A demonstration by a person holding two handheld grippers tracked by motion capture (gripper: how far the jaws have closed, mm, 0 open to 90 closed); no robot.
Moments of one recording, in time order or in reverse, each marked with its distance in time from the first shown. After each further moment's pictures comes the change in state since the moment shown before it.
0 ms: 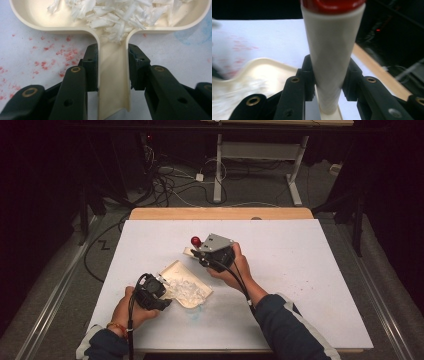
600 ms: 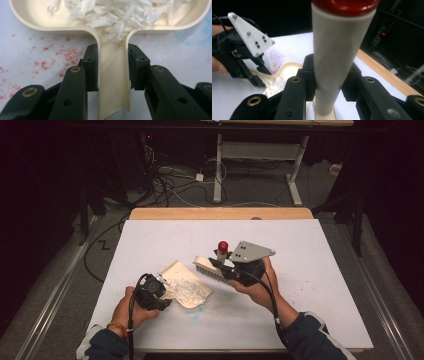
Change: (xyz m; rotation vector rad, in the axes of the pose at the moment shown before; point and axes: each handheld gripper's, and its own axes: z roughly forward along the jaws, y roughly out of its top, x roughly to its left) left arm -0.001 0.000 0.000 0.001 0.006 0.000; right arm 0.004 -0.001 -0.097 -0.068 0.012 0.074
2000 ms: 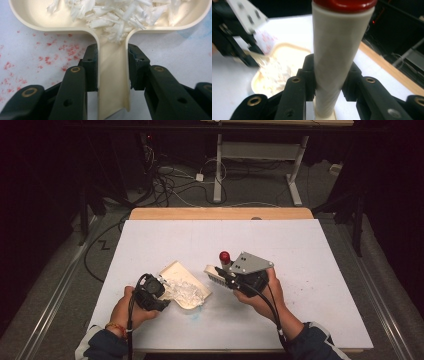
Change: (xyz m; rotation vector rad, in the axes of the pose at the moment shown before) left arm -0.004 0.001 -0.004 0.032 0.034 0.016; right arm 0.017 -0.013 -0.004 0.116 -0.075 -0.023
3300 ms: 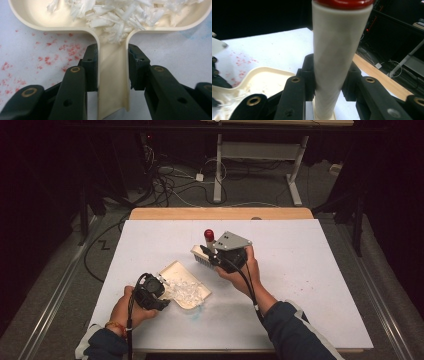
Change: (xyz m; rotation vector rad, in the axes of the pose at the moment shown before) left arm 0.006 0.000 0.002 0.000 -0.026 -0.013; right arm -0.024 0.019 0.075 -0.110 -0.032 0.039
